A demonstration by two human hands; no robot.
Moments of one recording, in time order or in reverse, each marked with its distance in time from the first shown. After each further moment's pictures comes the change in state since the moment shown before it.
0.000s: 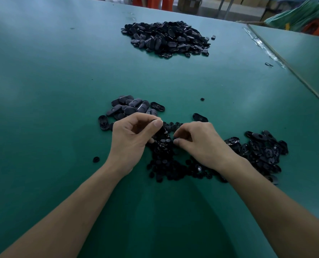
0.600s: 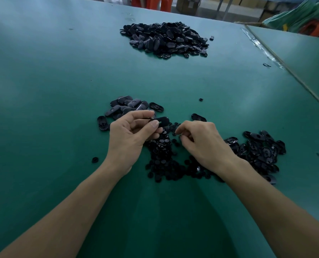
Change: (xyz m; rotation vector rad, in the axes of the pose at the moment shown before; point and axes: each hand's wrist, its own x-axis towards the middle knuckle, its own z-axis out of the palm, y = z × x) left_hand 0.002 -0.003 -0.001 -0.139 0.023 -0.094; right_hand -0.006 0.004 0.000 -0.035 0.094 -0.041
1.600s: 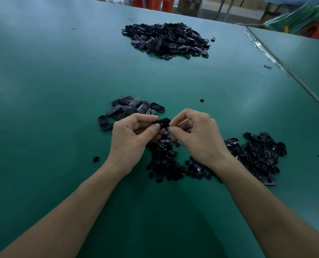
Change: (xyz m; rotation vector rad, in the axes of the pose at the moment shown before) left_hand 0.000 -0.003 -0.002 0.060 -0.004 -0.007; right_hand 0.004 -0.030 -0.005 0.474 0.109 0.111
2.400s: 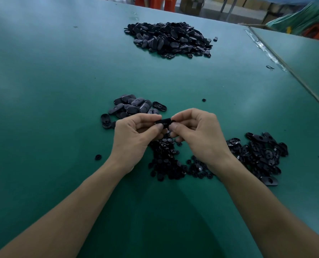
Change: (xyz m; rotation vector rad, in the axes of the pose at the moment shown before) left_hand 0.001 0.002 0.000 0.033 -0.003 -0.021; right_hand -0.002 -0.004 0.003 0.293 -0.001 0.082
